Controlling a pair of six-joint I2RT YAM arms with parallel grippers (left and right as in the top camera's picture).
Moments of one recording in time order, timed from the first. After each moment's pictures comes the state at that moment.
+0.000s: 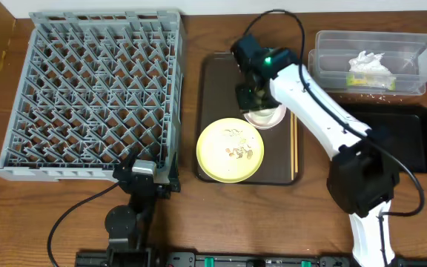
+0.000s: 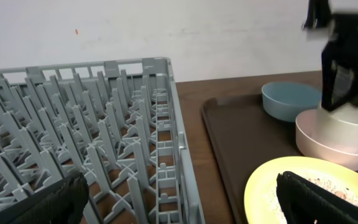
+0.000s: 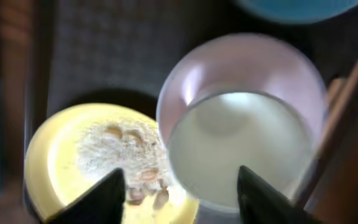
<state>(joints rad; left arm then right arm) 0.02 0.01 0.03 -0.11 0.16 0.04 0.58 2.17 2.00 -1.18 -0.02 0.37</state>
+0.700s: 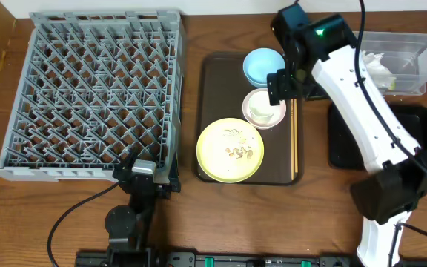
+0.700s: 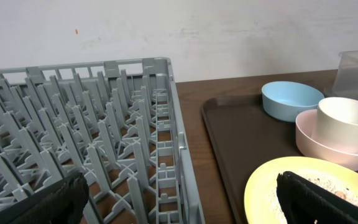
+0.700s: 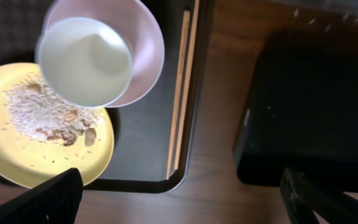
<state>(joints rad) 0.02 0.01 0.03 -0.11 0.16 0.04 0.44 2.05 2.13 -1.56 0.09 0.38</state>
